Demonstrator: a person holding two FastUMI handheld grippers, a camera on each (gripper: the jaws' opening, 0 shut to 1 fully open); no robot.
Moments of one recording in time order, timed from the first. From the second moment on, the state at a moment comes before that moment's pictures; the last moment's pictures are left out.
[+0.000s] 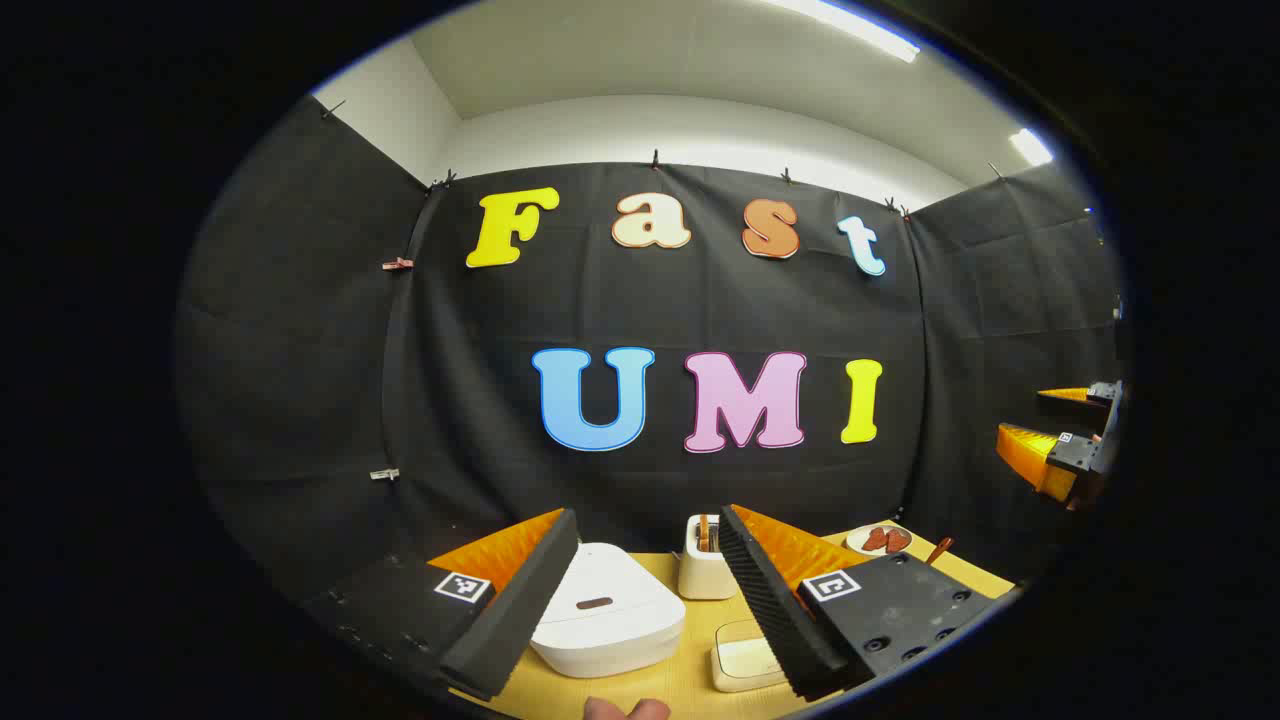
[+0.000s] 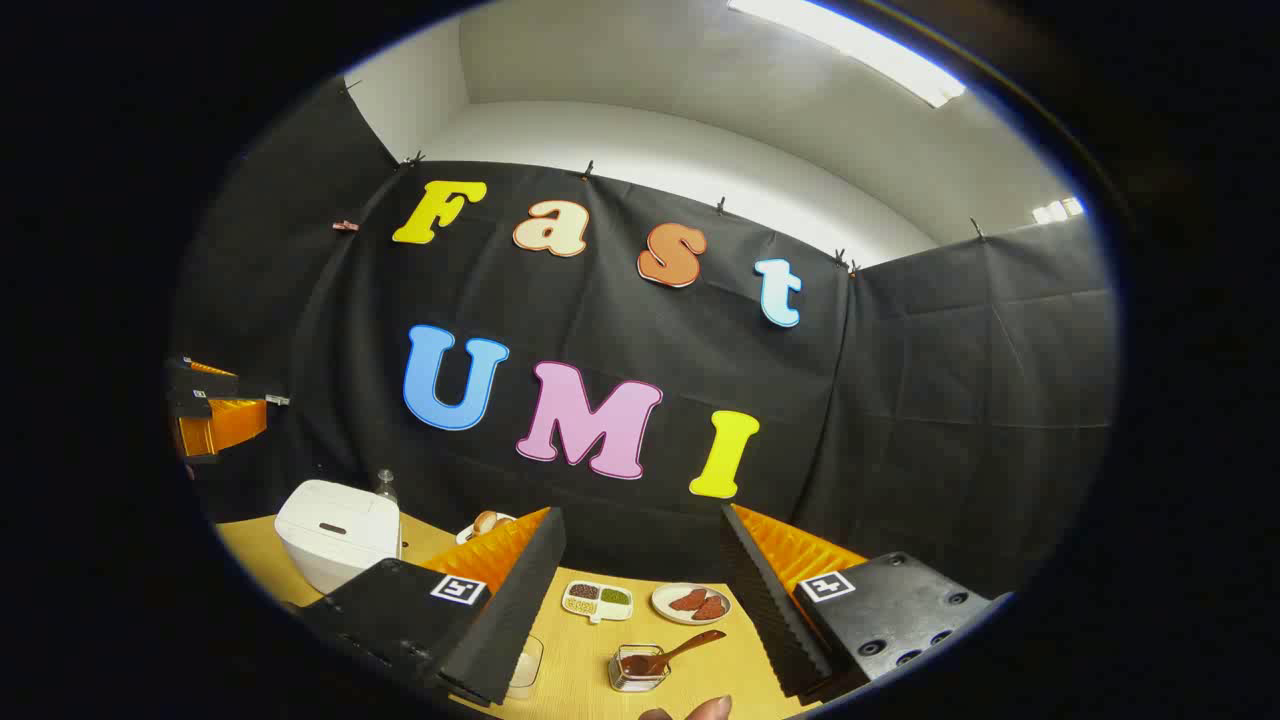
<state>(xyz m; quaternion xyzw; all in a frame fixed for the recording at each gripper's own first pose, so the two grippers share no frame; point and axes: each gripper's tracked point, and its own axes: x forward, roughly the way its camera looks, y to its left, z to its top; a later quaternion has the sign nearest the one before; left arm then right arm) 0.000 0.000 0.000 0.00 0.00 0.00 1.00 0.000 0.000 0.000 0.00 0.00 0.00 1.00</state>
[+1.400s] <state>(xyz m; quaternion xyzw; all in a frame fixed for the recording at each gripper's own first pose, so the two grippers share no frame) 0.015 0.006 -0.011 -0.03 0.00 -0.03 1.00 0.002 0.002 0.007 -0.01 -0.01 -0.01 1.00</state>
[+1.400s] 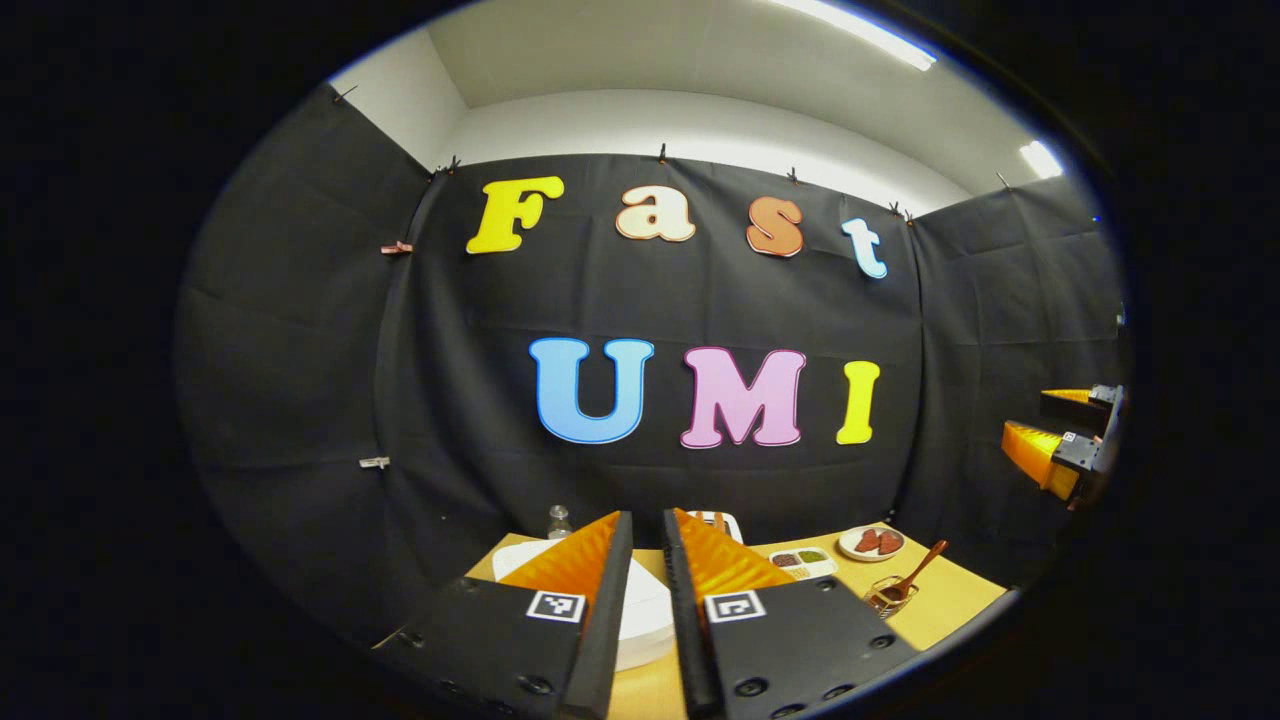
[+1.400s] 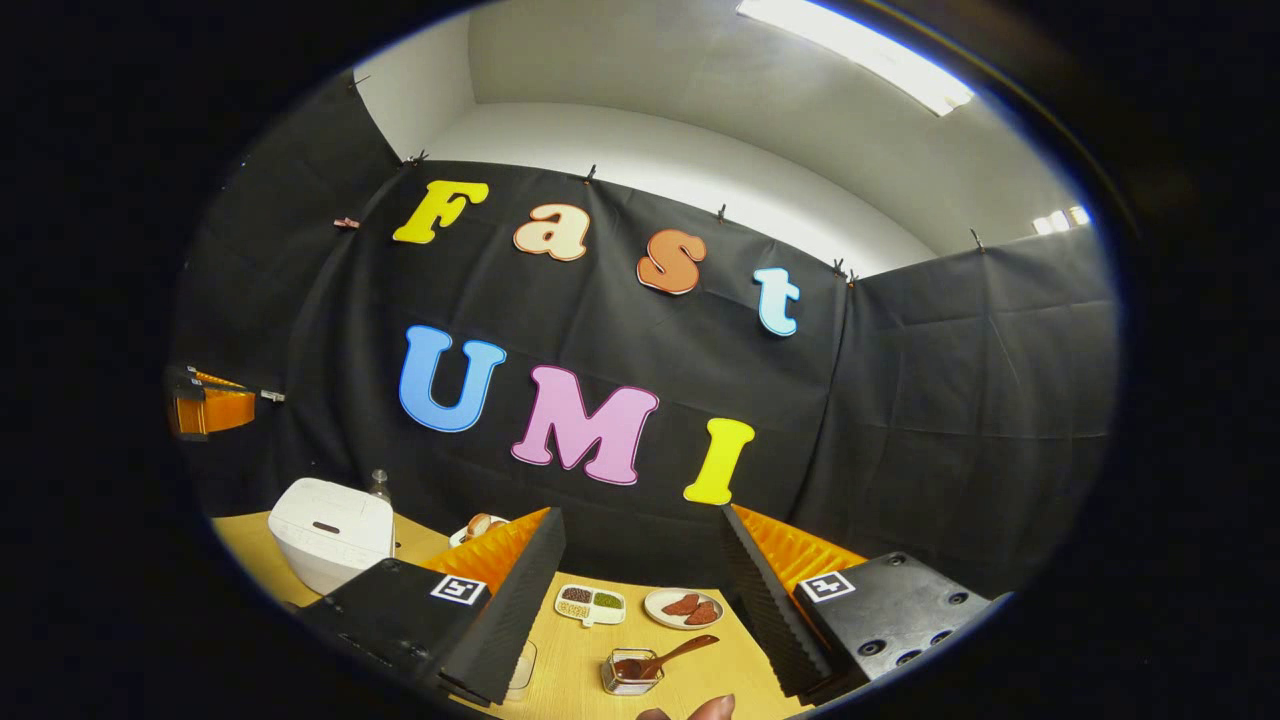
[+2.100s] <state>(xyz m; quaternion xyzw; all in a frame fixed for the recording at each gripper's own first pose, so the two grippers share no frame) 0.134 0.071 -0.177 -0.18 0.22 -0.04 0.96 -0.002 -0.047 -0.018 -0.01 0.02 -0.03 1.00</state>
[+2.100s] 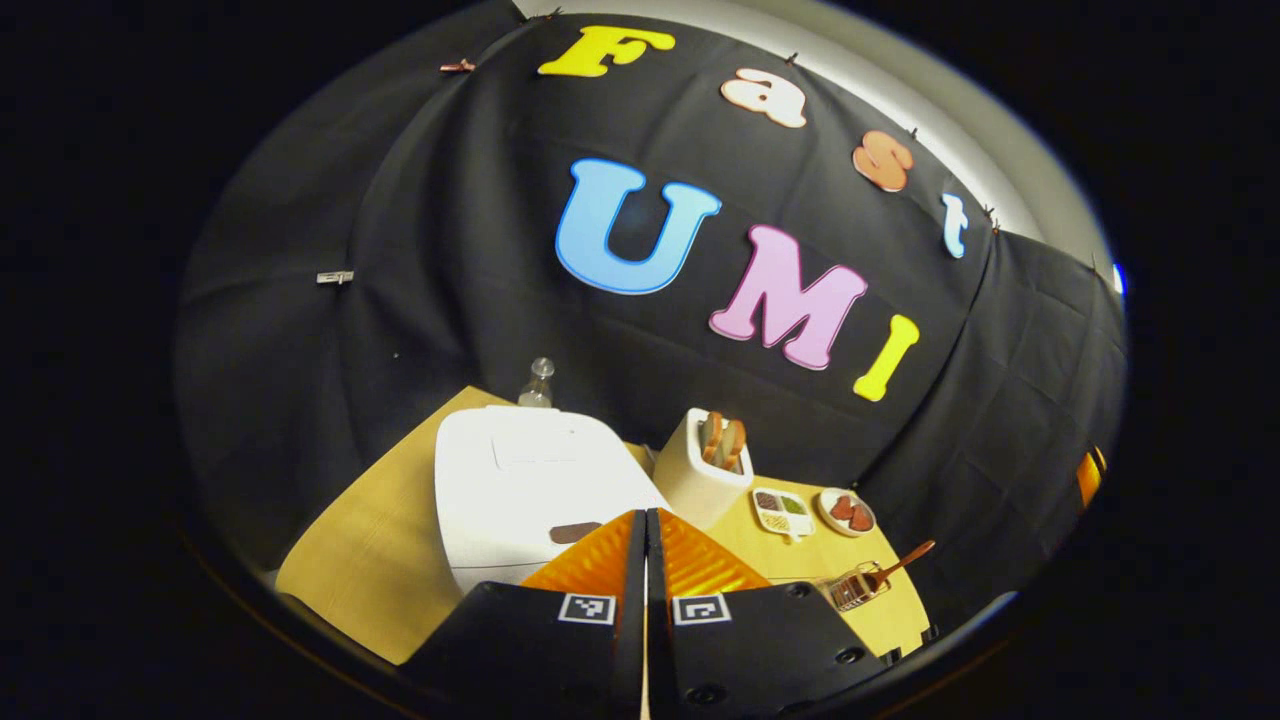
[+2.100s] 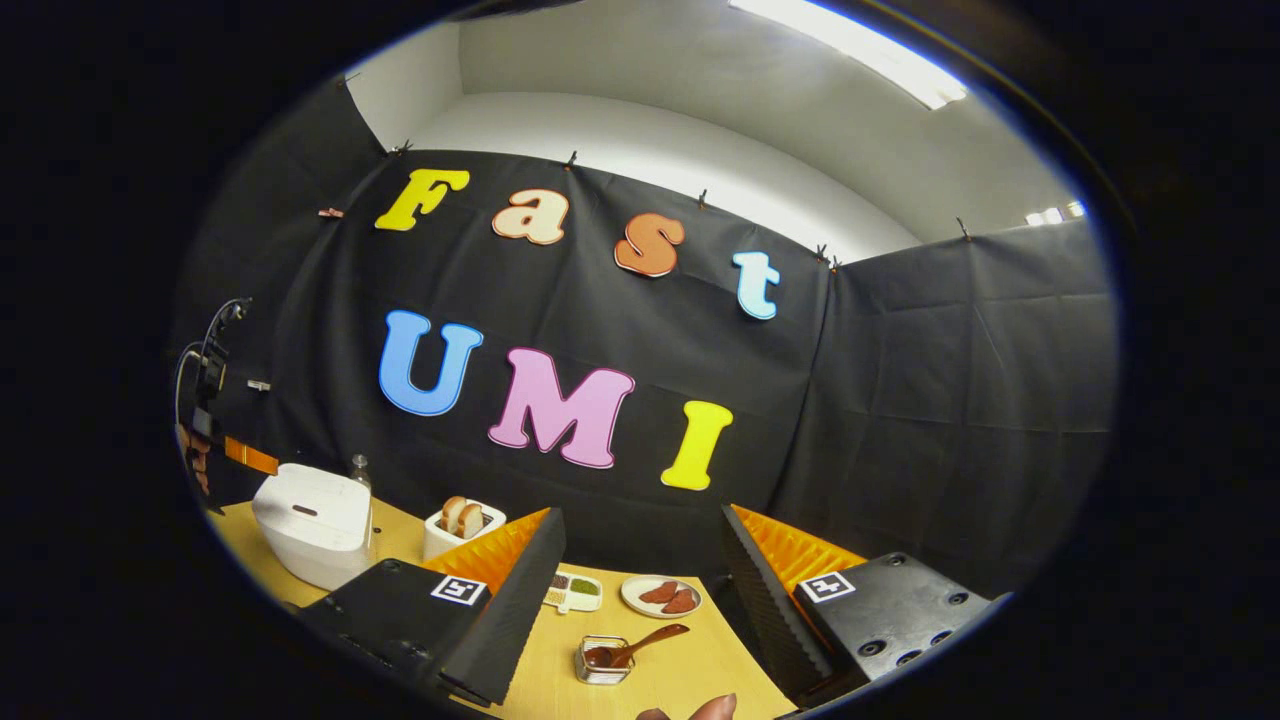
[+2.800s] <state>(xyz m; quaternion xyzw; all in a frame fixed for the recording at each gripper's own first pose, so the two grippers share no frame) 0.187 0.077 -0.258 -0.10 0.35 -0.03 0.93 -0.001 -0.087 -0.050 -0.03 0.06 -0.07 0.99</state>
